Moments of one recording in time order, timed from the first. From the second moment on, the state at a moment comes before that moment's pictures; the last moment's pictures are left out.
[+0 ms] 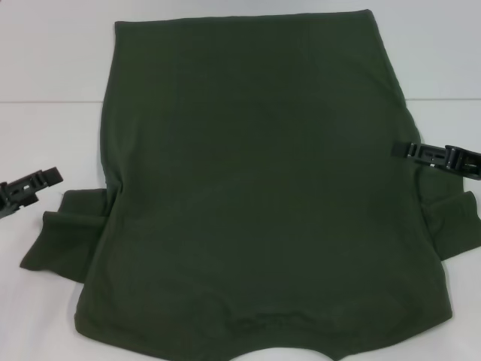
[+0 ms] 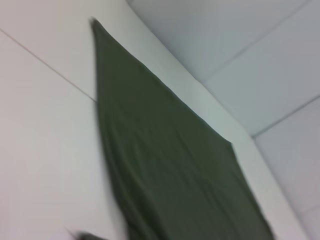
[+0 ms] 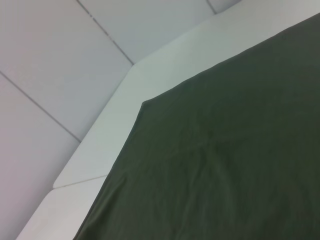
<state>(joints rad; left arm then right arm) -0.36 -2.05 0.40 0.77 2.01 1.39 -2.12 0.55 2.04 -0.59 -0.68 -2.02 -1.27 2.04</state>
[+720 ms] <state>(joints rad) -0.37 -2.08 0.40 0.64 2.02 1.15 -1.82 0.57 2.04 -0.59 -0.68 -2.02 -1.26 2.03</state>
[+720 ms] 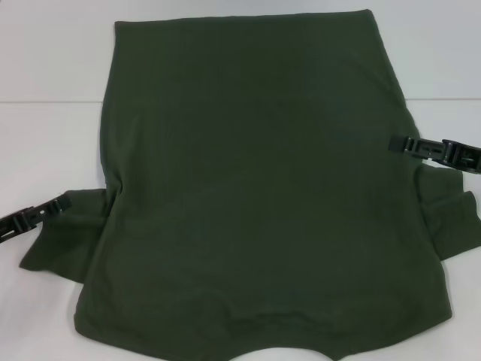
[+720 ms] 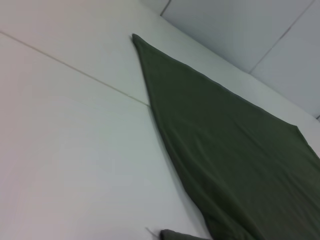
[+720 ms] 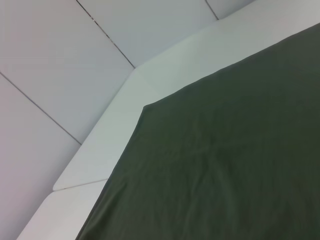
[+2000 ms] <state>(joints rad) -0.38 -2.08 0.43 0.59 2.02 1.17 -1.86 0.55 2.04 -0.58 -0.68 -2.02 -1.27 2.03</state>
